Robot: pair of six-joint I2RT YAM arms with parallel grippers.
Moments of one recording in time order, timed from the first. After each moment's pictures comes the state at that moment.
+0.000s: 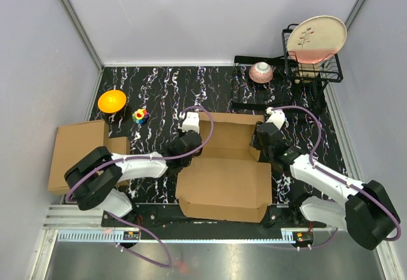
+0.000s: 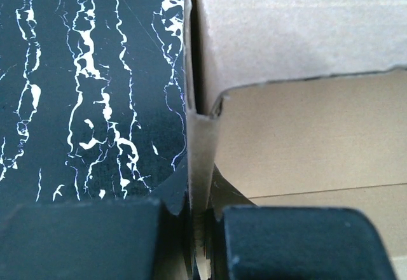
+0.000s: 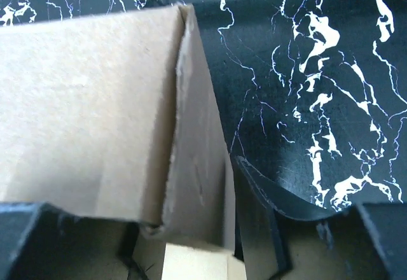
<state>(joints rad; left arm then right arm) -0.92 1.48 0.61 0.38 -0.67 -0.39 0.60 1.11 0.55 -0.08 0.46 0.55</state>
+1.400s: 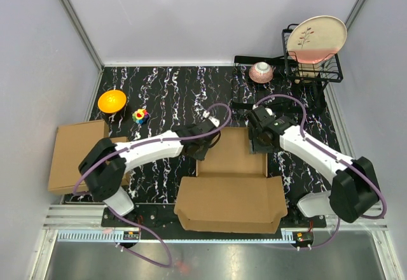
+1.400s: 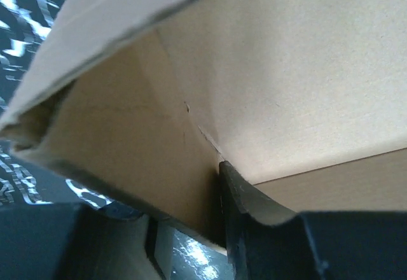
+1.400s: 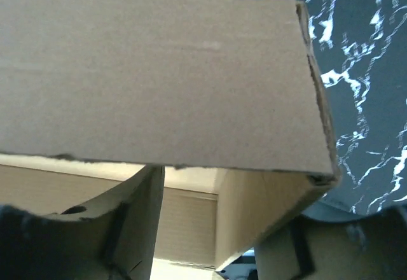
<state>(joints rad) -0.94 1.58 1.09 -0.63 -0.32 -0.38 0.57 1.34 0.98 -0.82 0.24 0.48</state>
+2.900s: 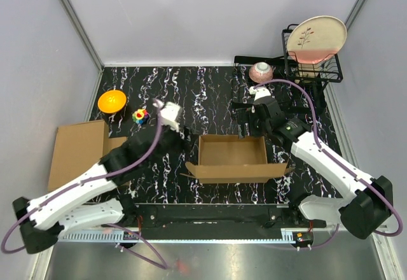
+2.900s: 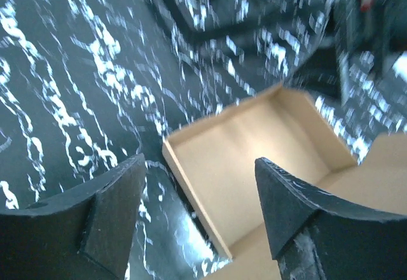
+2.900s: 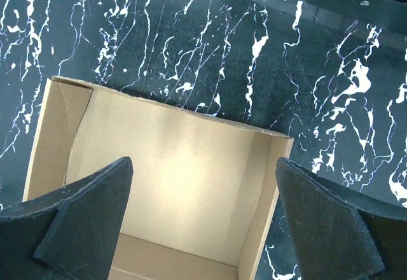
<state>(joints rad) -0.96 0.91 0.88 -0.35 -0.31 -0.30 0.60 1.21 1.02 -0.55 0.19 0.29</state>
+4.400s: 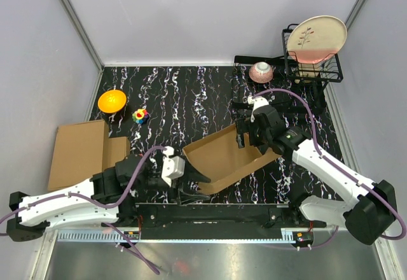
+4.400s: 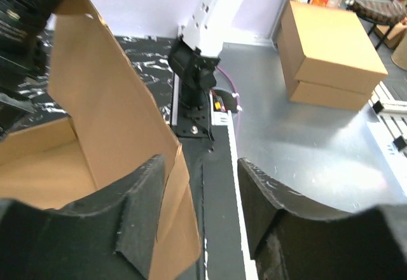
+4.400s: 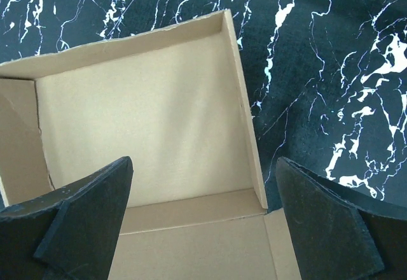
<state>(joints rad) -1.26 0.63 0.66 -0.05 0.35 -0.12 0.63 1.15 0.91 -0.52 0.14 0.30</state>
